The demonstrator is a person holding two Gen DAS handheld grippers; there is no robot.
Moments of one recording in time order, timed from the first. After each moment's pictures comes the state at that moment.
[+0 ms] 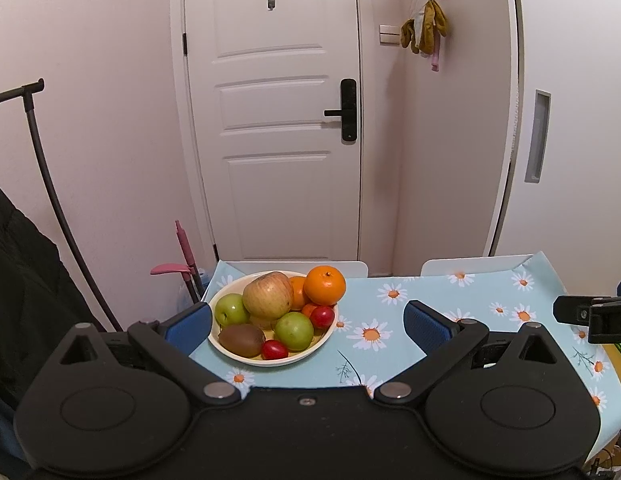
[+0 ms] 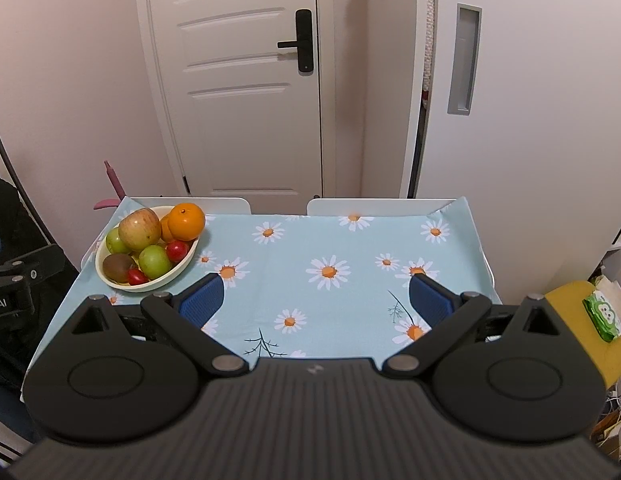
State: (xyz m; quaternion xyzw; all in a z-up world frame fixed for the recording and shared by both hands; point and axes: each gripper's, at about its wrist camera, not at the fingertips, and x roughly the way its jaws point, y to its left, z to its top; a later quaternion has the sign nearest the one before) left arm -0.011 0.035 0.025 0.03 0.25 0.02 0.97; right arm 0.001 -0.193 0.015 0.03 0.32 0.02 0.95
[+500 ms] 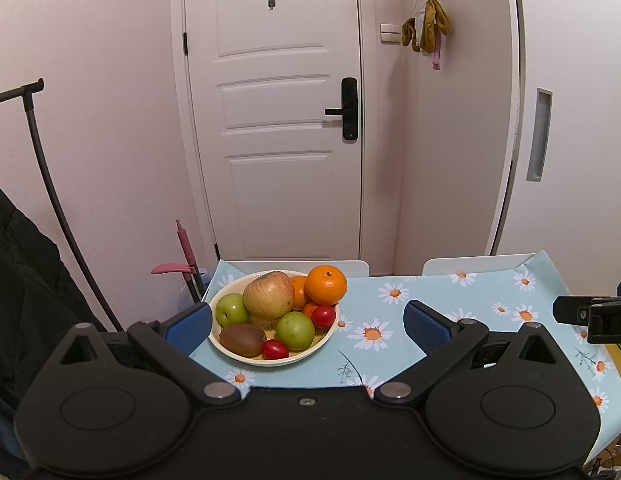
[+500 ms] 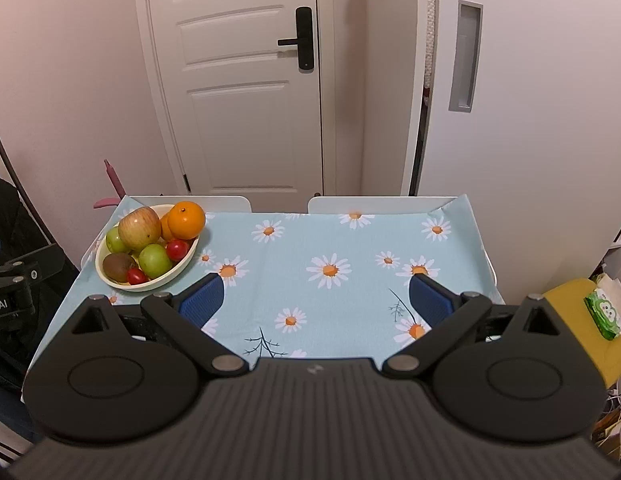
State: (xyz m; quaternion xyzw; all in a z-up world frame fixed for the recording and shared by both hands) left arm -0.010 0.034 0.025 0.04 0.25 0.02 0.97; right arm 0.002 -0.194 0.015 0.03 0.32 0.02 0.95
